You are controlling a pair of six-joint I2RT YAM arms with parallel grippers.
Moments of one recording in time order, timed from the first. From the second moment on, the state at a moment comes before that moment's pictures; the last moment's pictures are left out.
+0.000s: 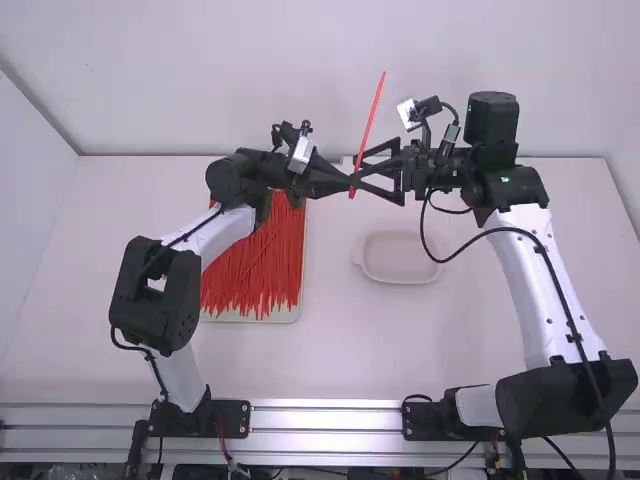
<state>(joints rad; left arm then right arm) -0.27 1.87 1.31 1.50 1.46 -0.77 0.13 1.49 1.53 -0.51 -1.40 0.13</state>
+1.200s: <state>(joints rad) -0.27 1.87 1.31 1.50 1.46 -0.77 0.15 1.50 1.48 -0.38 -1.35 0.26</state>
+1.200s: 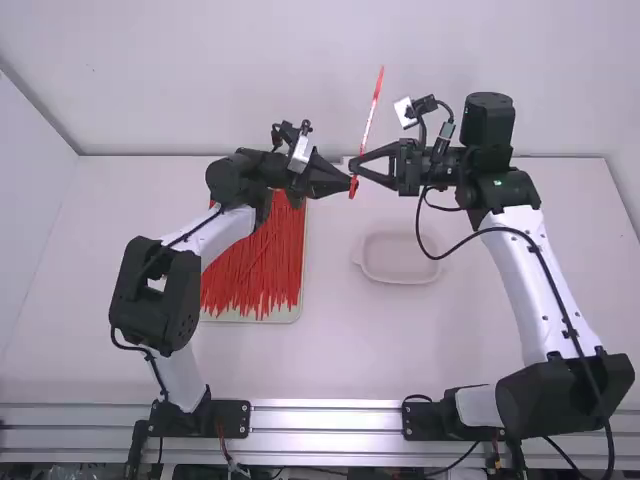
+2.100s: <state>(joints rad) -0.23 1.87 1.32 0.26 1.22 -0.26 0.02 1.49 1.46 -0.84 -1.11 -0.15</state>
